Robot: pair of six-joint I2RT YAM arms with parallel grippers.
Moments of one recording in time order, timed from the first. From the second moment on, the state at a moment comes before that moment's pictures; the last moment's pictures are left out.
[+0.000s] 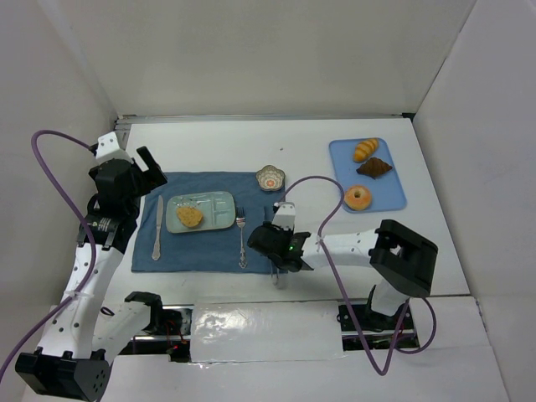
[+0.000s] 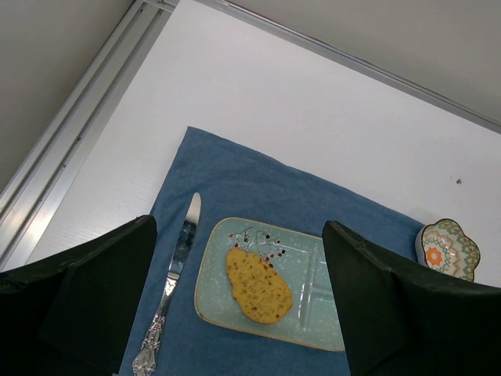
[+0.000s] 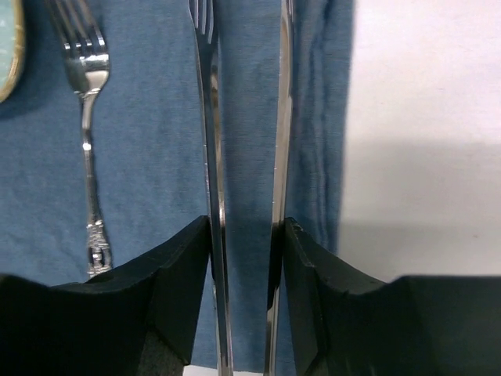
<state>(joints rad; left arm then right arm) -0.09 0.87 0.98 -0.44 -0.36 -0.37 1.13 1.61 0.82 -0.23 0.66 1.00</state>
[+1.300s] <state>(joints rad) -0.09 0.86 0.94 -0.34 -0.17 -0.31 0.45 1.11 1.16 -0.45 0.33 0.53</state>
